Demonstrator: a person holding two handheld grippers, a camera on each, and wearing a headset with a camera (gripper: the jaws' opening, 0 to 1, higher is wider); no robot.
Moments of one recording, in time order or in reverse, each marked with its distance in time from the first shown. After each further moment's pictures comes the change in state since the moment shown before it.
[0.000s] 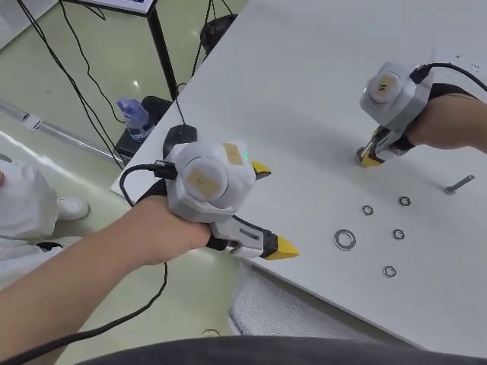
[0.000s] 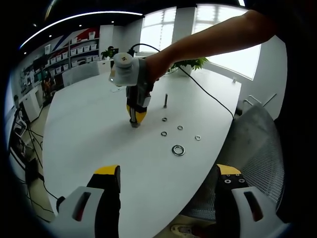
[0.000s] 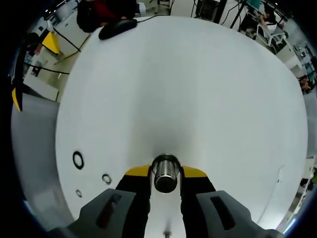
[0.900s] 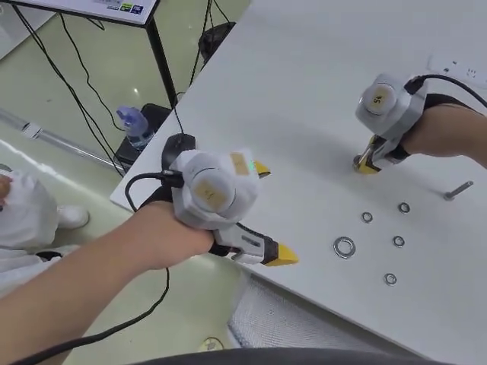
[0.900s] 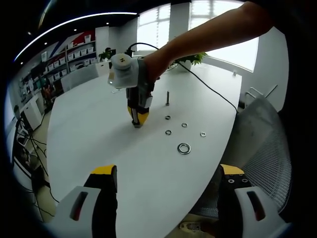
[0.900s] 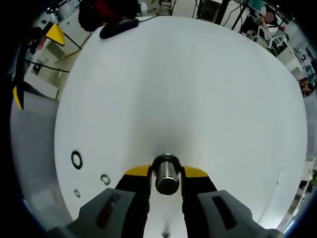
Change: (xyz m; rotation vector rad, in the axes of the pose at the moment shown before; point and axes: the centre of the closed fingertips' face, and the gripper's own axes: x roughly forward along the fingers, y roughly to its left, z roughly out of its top) left arm 0.004 0.007 -0.001 0.066 0.025 0.025; right arm -0.004 0.010 0.003 -0.016 -0.014 -0.002
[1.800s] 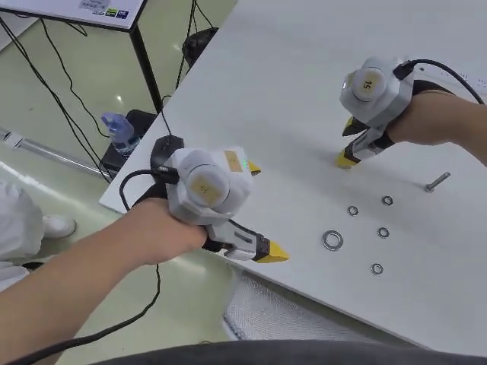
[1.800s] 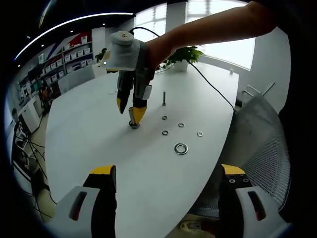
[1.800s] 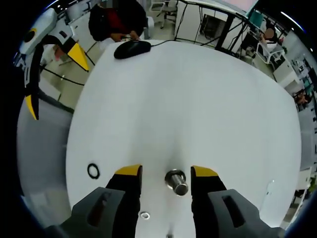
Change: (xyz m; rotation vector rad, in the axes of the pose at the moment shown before) left arm 0.002 -0.002 0.005 0.019 0.001 -0.025; right arm -0.037 0.011 0.031 -0.054 -0.137 -0.029
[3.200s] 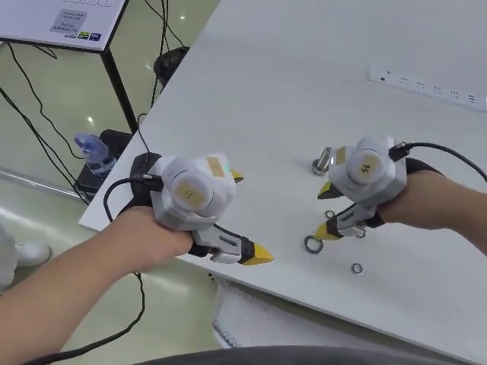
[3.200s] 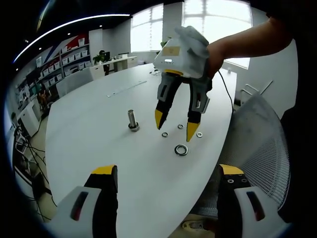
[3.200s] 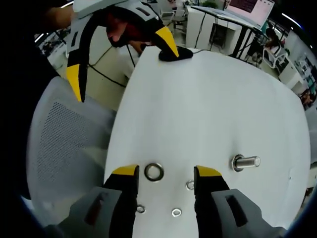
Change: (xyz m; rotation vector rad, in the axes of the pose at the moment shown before) left arm -0.003 -0.003 0.004 0.026 -0.002 -0.010; right arm -0.009 0.127 -0.017 0.014 -0.088 0.074
